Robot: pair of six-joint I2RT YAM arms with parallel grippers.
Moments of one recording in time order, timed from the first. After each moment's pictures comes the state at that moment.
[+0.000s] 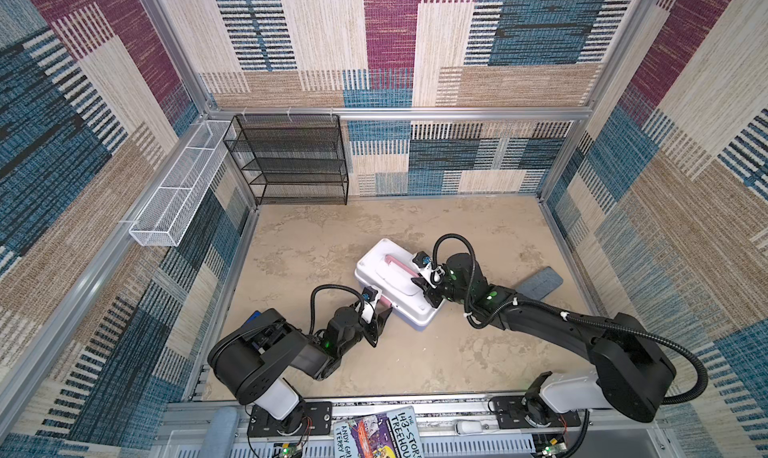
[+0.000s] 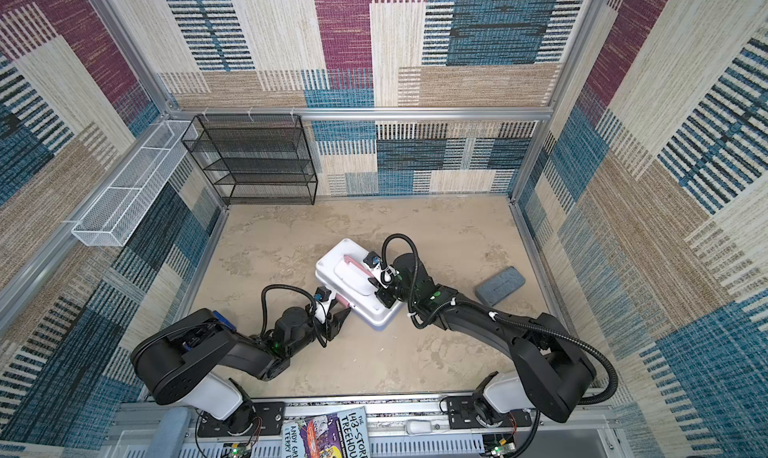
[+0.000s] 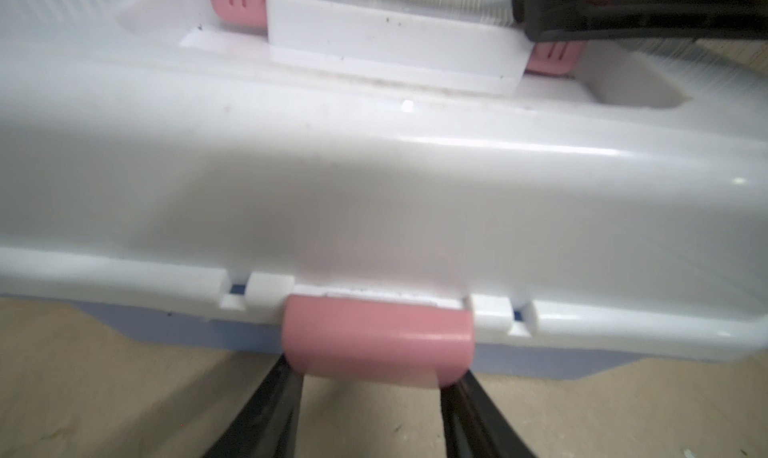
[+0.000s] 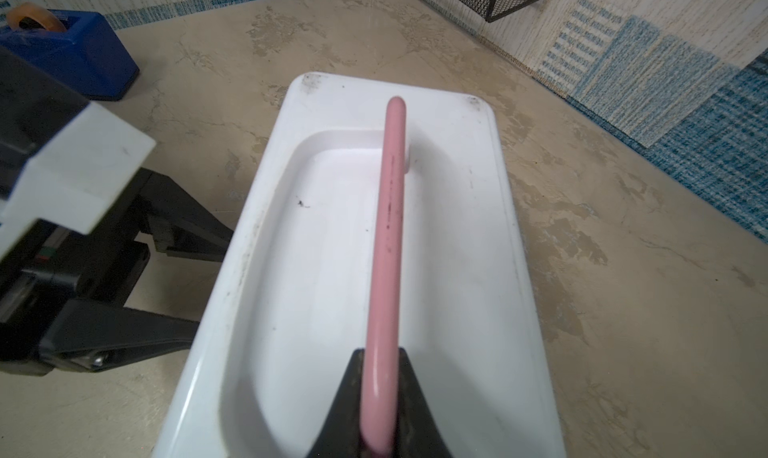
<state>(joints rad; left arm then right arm) -0.72 1.56 0.19 1.03 -0.02 -0.09 0.69 1.39 0.75 0.10 -0.14 -0.22</state>
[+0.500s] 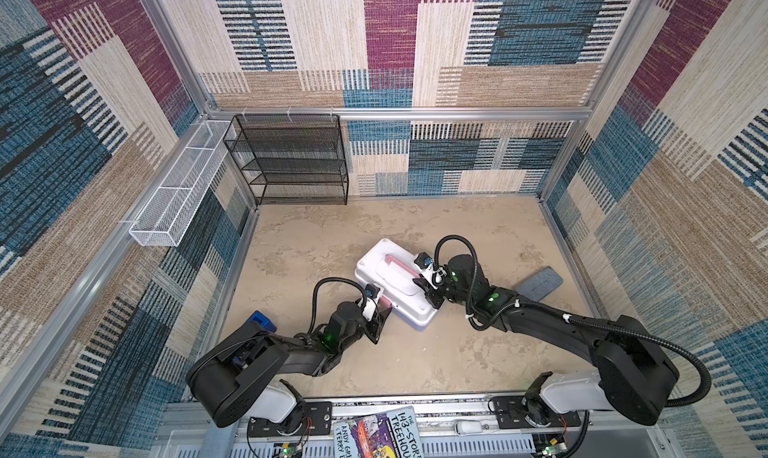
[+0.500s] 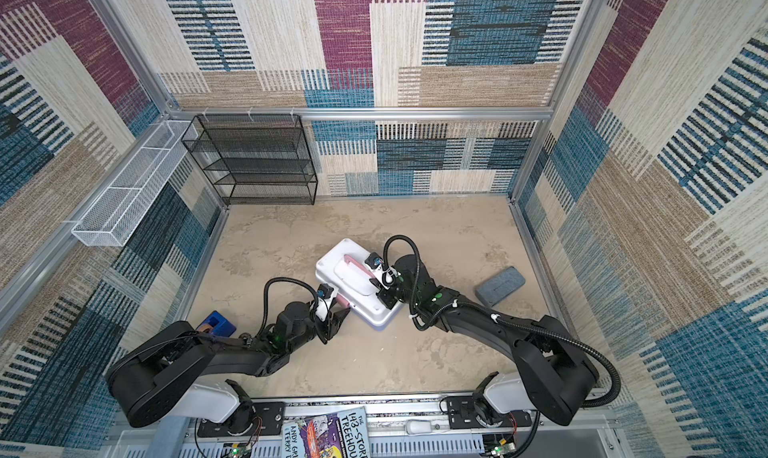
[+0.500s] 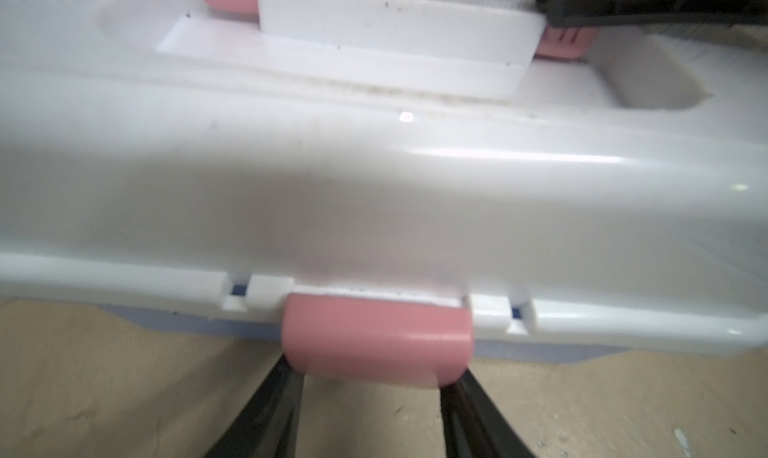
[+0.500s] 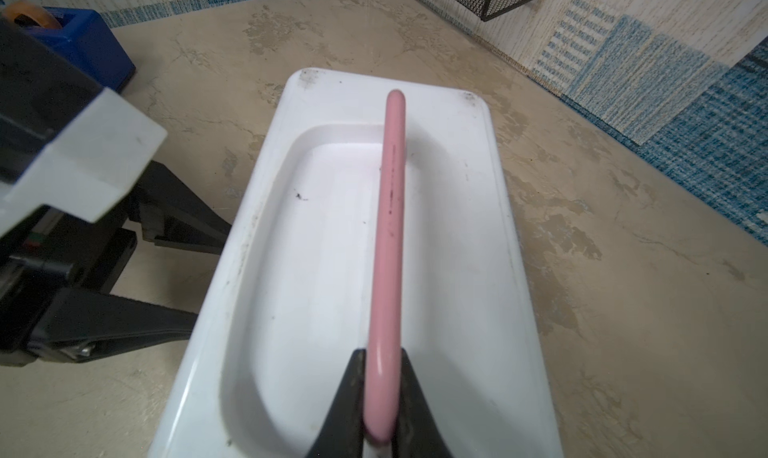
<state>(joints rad) -0.72 1.43 0.25 0.75 -0.02 -0.08 0.69 1.38 0.73 0.11 -0.14 -0.22</state>
